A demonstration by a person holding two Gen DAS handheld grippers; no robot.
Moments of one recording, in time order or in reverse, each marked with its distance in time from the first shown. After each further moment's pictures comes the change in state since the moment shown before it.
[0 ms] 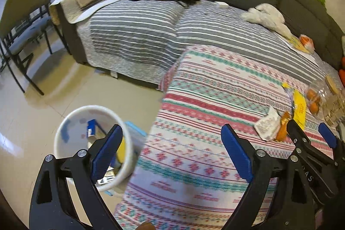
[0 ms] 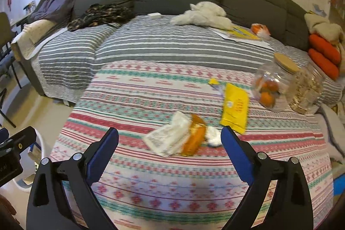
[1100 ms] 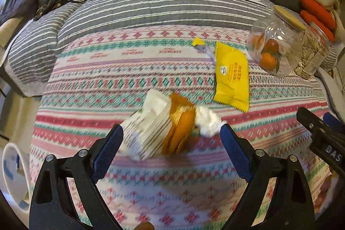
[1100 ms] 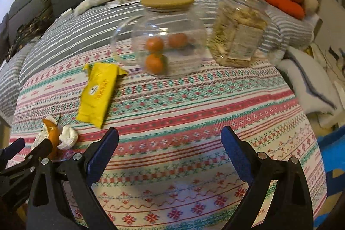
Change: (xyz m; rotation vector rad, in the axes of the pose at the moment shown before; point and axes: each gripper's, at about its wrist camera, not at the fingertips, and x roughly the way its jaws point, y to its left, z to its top) left arm 0.084 -0.216 -0.016 0.313 0.103 -0.226; right arm 0.051 -0.226 -0.020 0.309 0.186 -0.173
